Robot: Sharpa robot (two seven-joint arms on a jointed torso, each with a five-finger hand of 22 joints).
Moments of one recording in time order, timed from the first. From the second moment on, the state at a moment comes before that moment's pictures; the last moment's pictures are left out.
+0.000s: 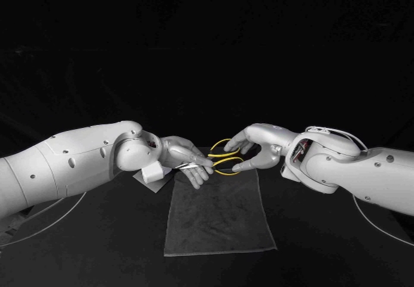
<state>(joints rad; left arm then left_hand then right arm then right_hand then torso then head) 1.39 -0.62 -0.13 1.26 -0.26 0.38 -0.28 1.29 0.00 0.60 0.14 0.05 0.95 0.16 0.35 0.37 1.32 0.10 0.07 0.07 1.12 0.06 0.26 0.50 0.16 0.99 0.16 0.53 0.16 1.38 -0.91 -0.14 1.68 -1.36 -0.25 0.02 1.45 -0.18 0.10 0.14 0.19 0.90 0.14 0.08 0.23 0.91 0.16 0.07 0.06 0.84 0.16 0.10 0.09 0.17 0.88 0.26 0.15 0.17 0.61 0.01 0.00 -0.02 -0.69</state>
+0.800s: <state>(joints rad) 1.39 -0.63 -0.14 1.26 -0.25 0.38 -0.29 1.28 0.00 0.62 0.12 0.05 0.95 0.16 0.35 0.38 1.32 0.10 0.07 0.07 1.12 0.06 0.26 0.50 0.17 0.99 0.16 0.53 0.16 1.38 -0.93 -0.14 1.68 -1.20 -0.23 0.07 1.51 -0.16 0.14 0.19 0.19 0.83 0.12 0.07 0.22 0.94 0.12 0.06 0.06 0.84 0.23 0.06 0.07 0.11 0.17 0.30 0.03 0.03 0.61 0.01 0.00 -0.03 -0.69</state>
